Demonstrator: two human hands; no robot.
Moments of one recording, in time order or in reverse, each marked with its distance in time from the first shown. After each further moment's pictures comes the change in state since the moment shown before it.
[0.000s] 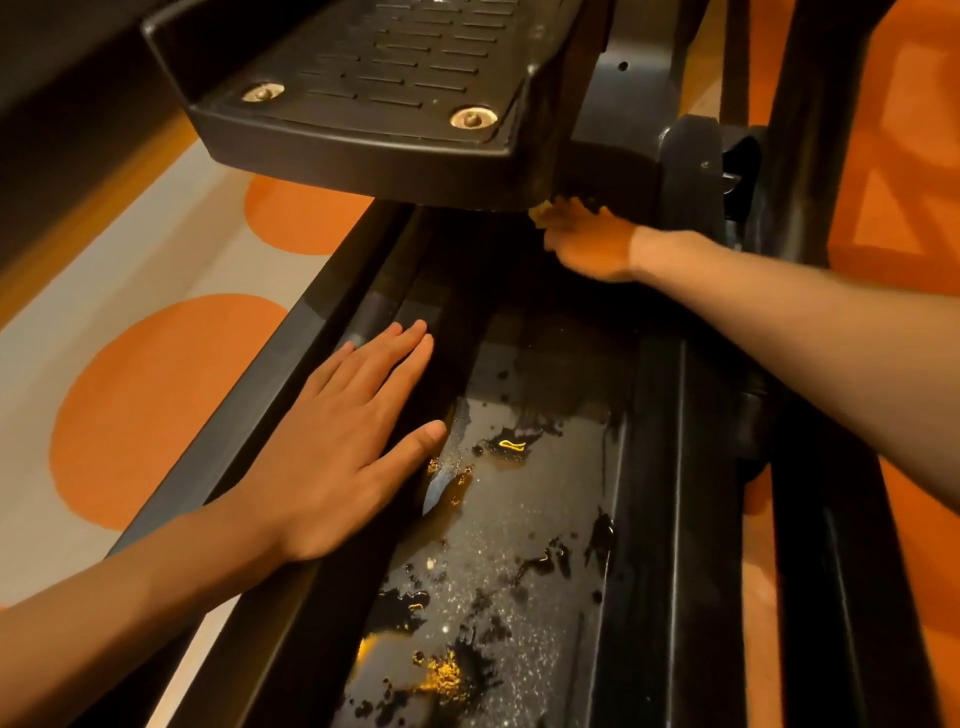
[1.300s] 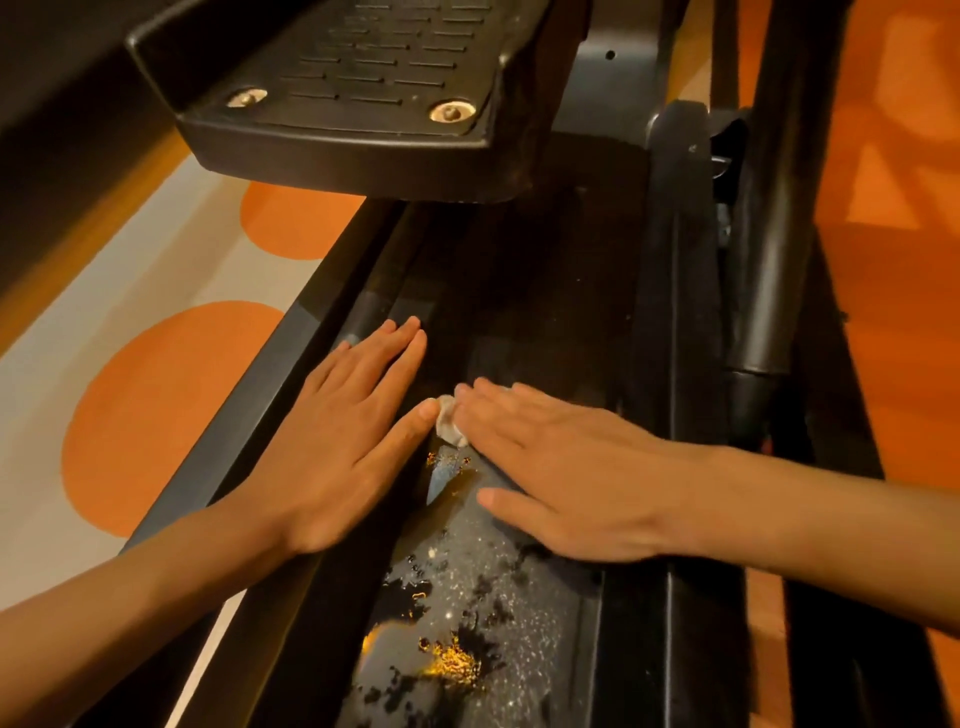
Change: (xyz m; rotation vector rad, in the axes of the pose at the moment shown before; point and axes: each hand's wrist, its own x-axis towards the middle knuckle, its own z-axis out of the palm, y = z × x) left_hand 0.000 0.000 0.001 -0.013 -0.001 -0.021; right_hand -0.188 -0.110 0.074 -0.019 -0.041 -0.443
